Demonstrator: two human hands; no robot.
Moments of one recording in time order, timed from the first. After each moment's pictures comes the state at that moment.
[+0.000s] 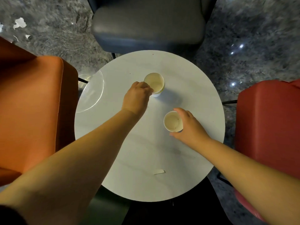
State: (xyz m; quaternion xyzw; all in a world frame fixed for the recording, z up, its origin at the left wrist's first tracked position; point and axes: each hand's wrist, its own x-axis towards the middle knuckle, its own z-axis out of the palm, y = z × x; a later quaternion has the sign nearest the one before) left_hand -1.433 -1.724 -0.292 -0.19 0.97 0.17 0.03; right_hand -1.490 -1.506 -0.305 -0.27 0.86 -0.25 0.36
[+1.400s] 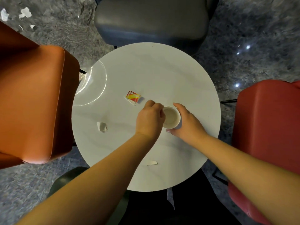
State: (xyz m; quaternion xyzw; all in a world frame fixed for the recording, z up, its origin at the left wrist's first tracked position) left_hand -1.404 -1.610 -0.275 -0.38 0.88 0.30 0.00; right_hand -1.492 -1.487 -0.309 -0.27 0.84 -0.28 0.38
